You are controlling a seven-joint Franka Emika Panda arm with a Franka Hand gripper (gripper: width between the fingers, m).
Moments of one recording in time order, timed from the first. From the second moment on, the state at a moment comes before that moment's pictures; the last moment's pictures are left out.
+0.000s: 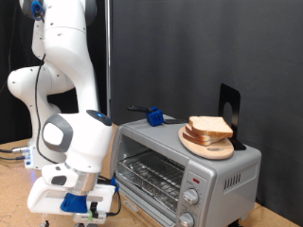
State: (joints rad) arm 0.15 0.39 -0.39 -2.36 -0.64 2.78 1.31
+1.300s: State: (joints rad) arm 0.06 0.29 -0.36 -2.35 -0.52 2.82 1.05
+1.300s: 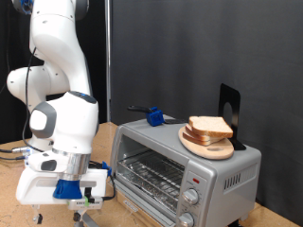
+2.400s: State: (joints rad) arm -0.06 -0.04 -0.30 -2.32 0.26 2.43 0.22
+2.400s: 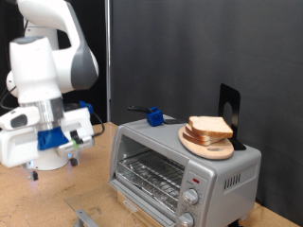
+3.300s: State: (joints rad) arm -0.02 -0.21 -0.32 -2.27 0.42 2.18 -0.05
